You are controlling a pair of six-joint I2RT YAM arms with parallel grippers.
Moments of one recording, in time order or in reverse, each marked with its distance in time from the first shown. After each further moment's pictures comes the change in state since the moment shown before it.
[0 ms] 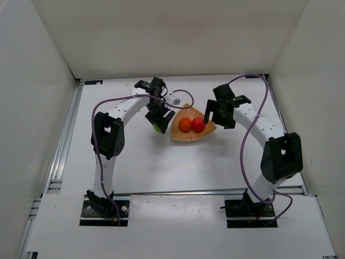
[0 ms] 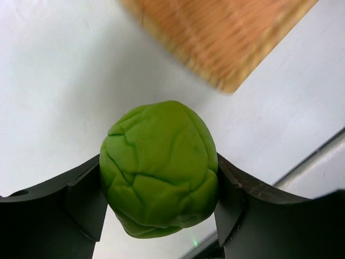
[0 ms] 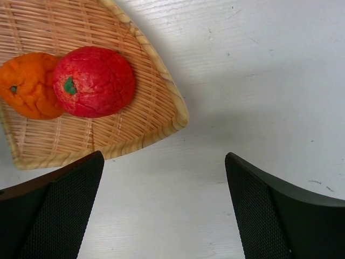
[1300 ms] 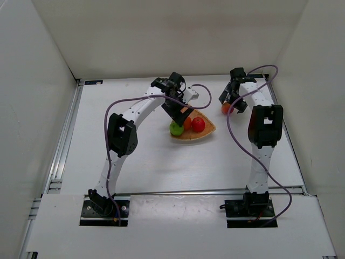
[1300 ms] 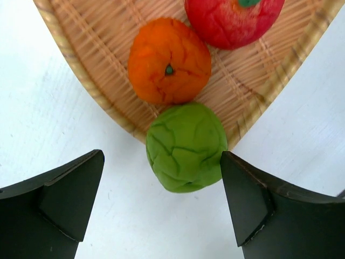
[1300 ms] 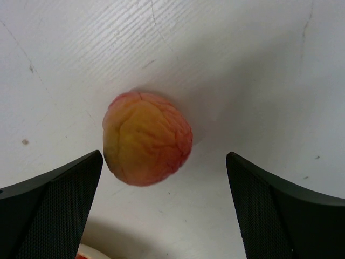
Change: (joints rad) left arm -0.130 0.175 0.362 0.061 -0.055 0.011; right arm -0.289 0.562 0.533 -0.028 0.077 0.111
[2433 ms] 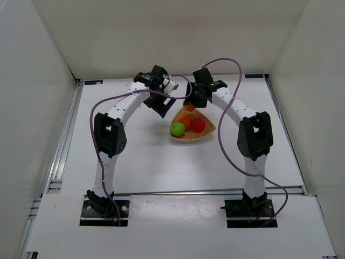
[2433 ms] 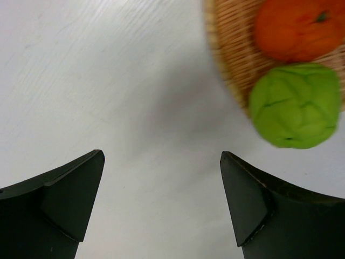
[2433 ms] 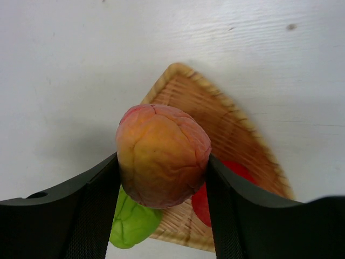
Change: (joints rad) left arm 0.106 -0.114 -0.093 -0.012 -0.212 -0.079; right arm 0.354 -0.178 -0.070 0.166 -0.182 -0.108
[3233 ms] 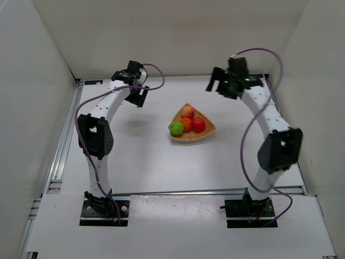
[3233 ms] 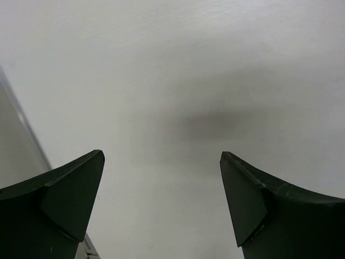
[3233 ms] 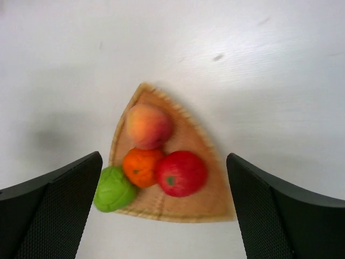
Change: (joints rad) left arm 0.185 -0.130 -0.166 0.129 -0.298 -0.114; right arm -0.151 -0.197 -0.053 -0.039 -0.070 -0.071
